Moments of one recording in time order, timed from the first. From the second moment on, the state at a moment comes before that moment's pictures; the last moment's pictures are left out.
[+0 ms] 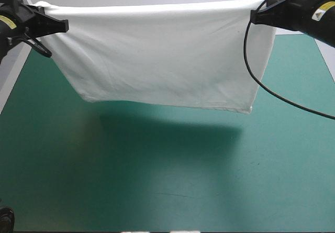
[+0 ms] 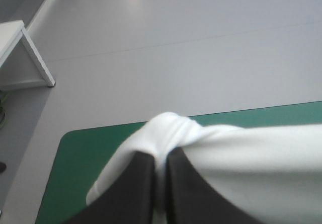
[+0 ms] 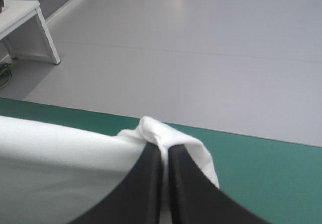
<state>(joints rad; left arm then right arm) -0.14 1.42 -2.06 0.16 1.04 0.04 0.20 1.43 -2.14 0.07 1.04 -0.02</state>
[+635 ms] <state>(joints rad) -0.14 1.72 -2.16 0.08 0.86 0.12 0.20 1.68 -2.19 0.13 0.60 -0.04</state>
